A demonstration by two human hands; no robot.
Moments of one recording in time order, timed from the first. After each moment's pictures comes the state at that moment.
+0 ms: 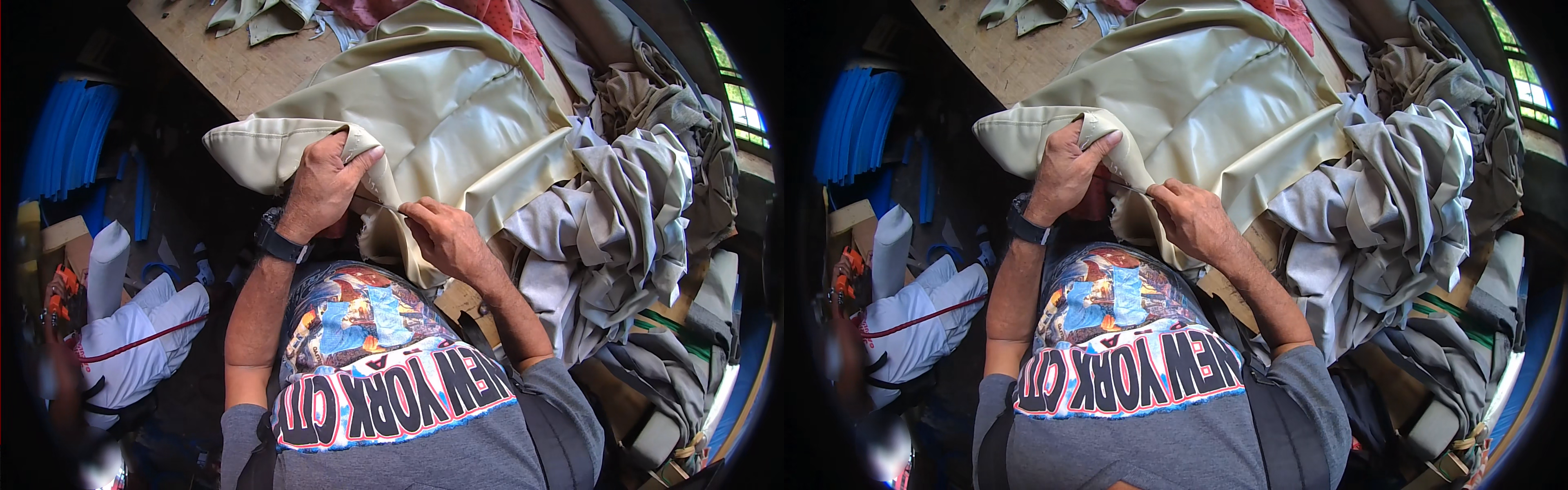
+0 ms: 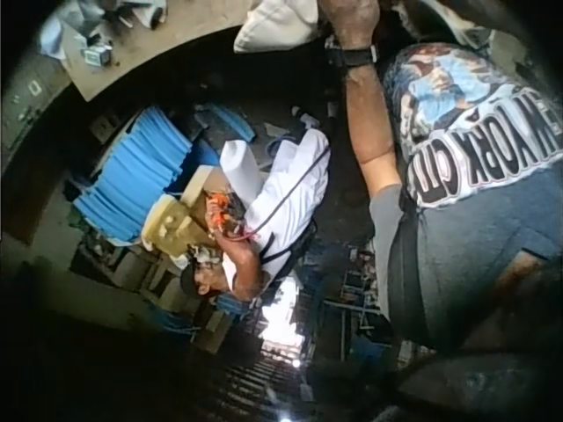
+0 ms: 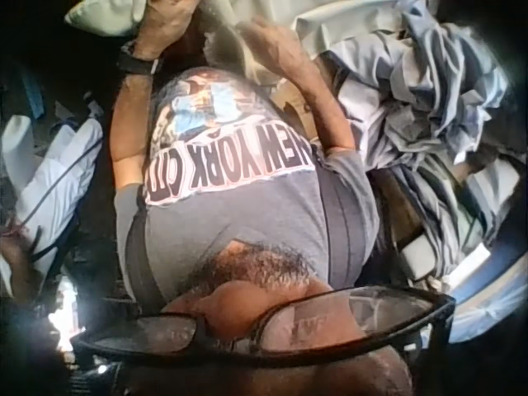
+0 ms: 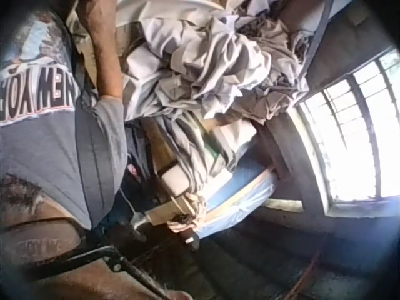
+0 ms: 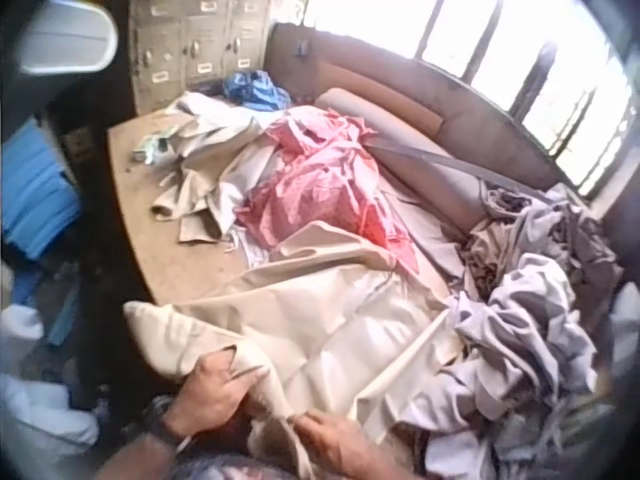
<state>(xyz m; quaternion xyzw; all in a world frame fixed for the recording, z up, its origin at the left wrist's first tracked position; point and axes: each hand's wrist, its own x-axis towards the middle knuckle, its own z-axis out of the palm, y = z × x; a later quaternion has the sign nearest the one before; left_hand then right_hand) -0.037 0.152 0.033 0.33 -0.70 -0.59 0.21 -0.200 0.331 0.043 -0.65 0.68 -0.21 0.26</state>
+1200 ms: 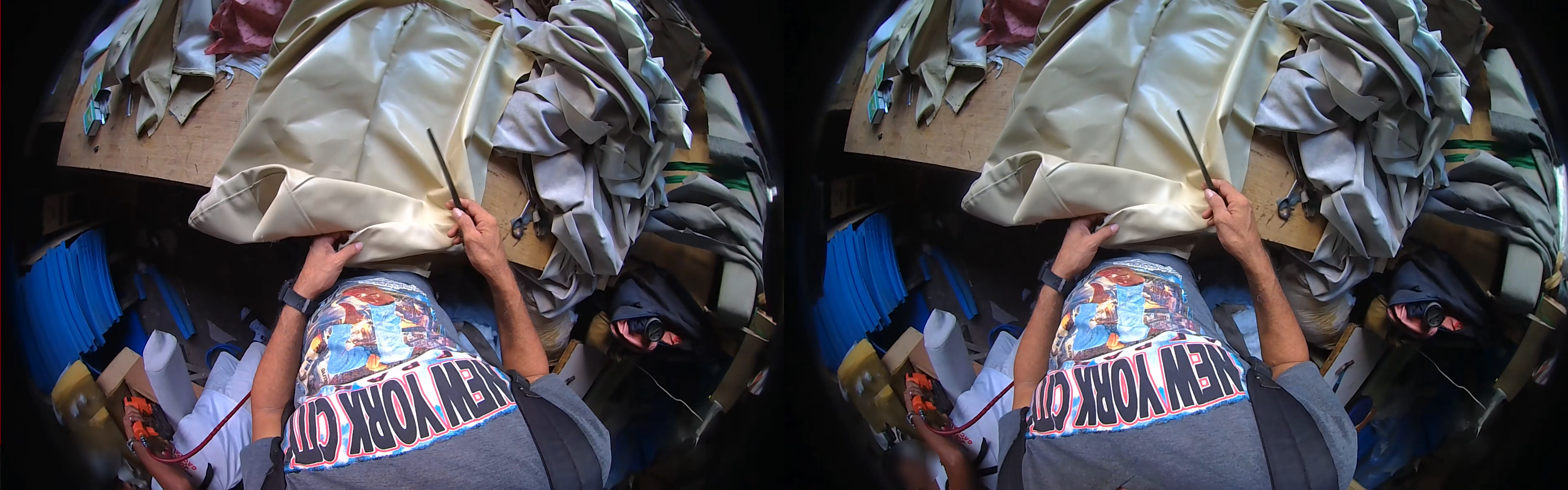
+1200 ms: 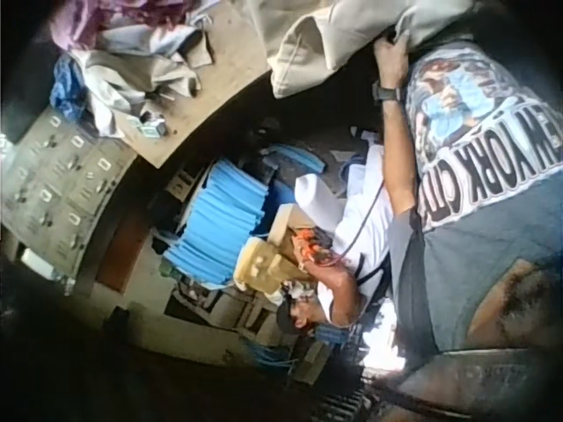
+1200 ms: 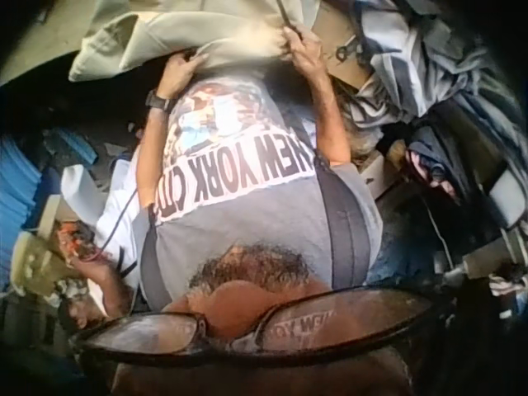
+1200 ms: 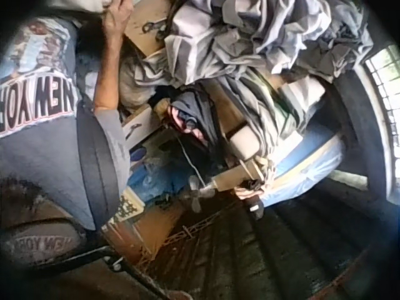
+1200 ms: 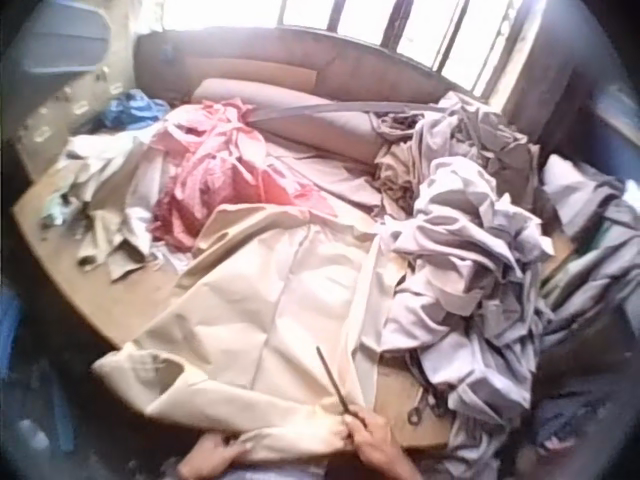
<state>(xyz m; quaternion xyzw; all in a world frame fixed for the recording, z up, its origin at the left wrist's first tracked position) 0.062 0.198 -0.081 0.26 -0.66 -0.70 -0.10 -0.120 0.453 -0.012 -0.04 0.79 -0.52 0.33</state>
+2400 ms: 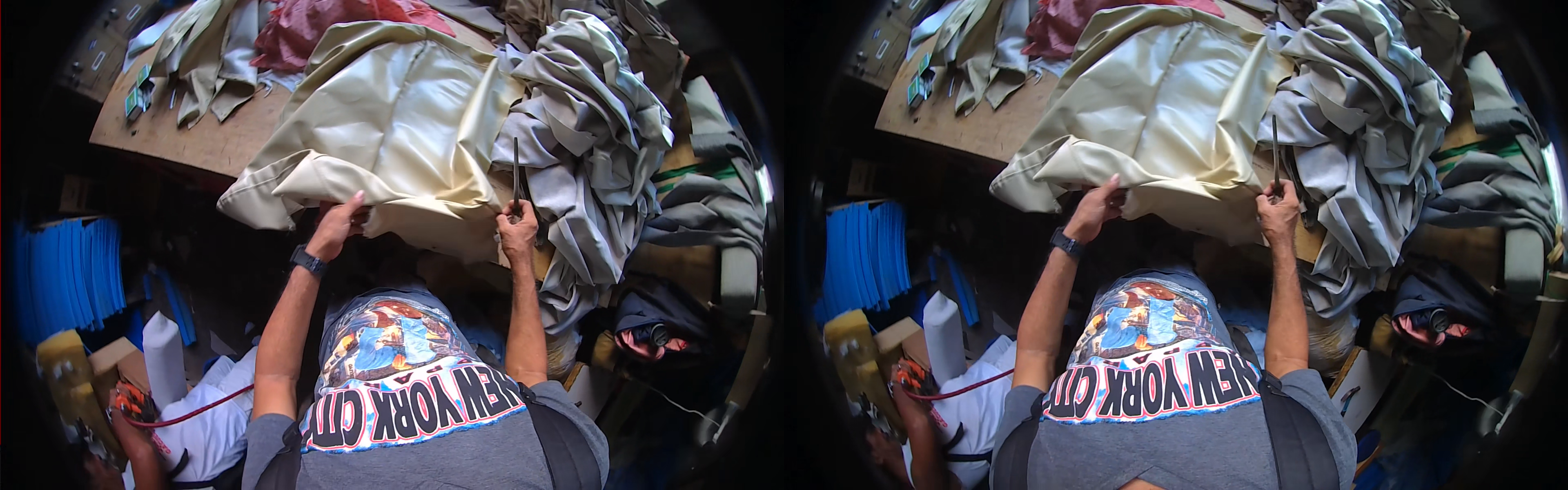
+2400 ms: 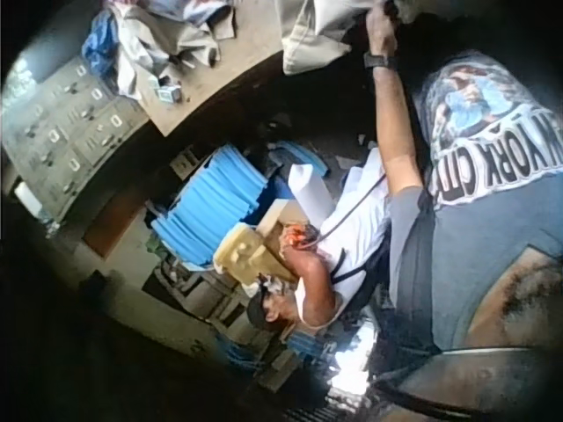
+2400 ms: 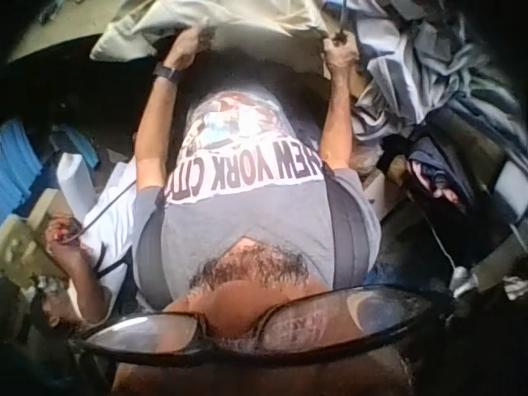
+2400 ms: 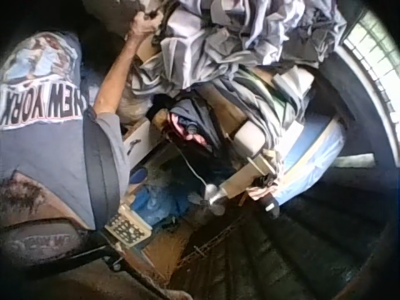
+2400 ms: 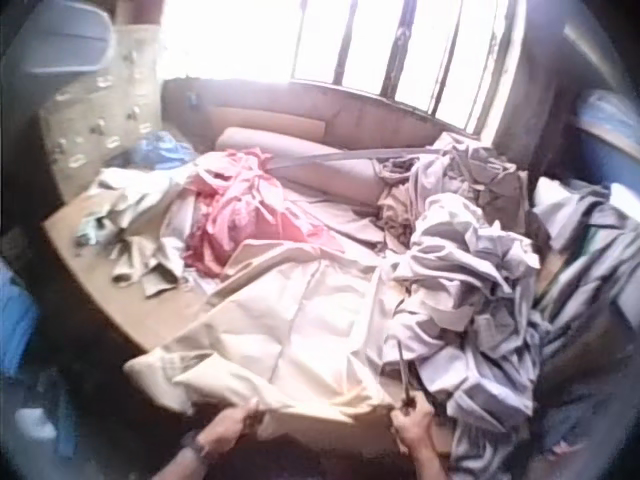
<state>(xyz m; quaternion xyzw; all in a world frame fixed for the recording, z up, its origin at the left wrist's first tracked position) 0.031 0.186 -0.077 0.31 -0.48 -0.82 -0.09 -0.157 0.526 -0.043 -0.10 0.88 -0.46 0.00</state>
